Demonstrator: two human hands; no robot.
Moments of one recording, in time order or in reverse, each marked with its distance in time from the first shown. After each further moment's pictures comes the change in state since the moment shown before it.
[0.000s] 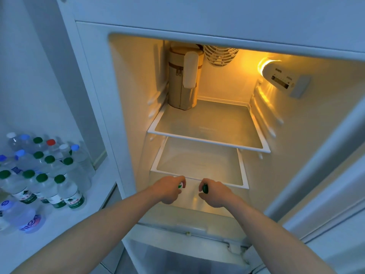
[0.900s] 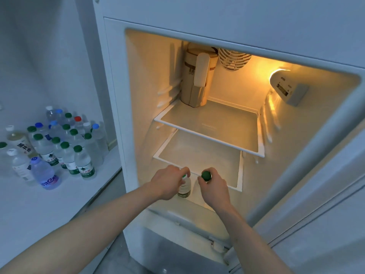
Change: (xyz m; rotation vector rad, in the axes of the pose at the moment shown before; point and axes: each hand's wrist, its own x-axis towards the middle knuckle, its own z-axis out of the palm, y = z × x) left_hand -0.060 0.066 0.004 0.096 0.375 -0.046; right_hand -0.056 0.007 -0.007 0.375 0.446 -0.105
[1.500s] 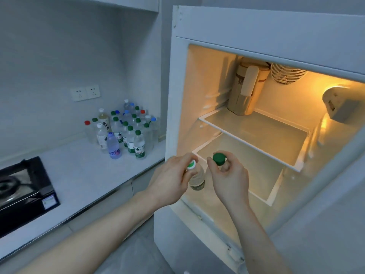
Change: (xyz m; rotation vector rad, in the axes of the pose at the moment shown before) left_hand -0.159 0.077 -0.065 -0.194 0.572 -0.274; right_hand -0.085 -0.081 -0.071 0.323 0.062 -0.445
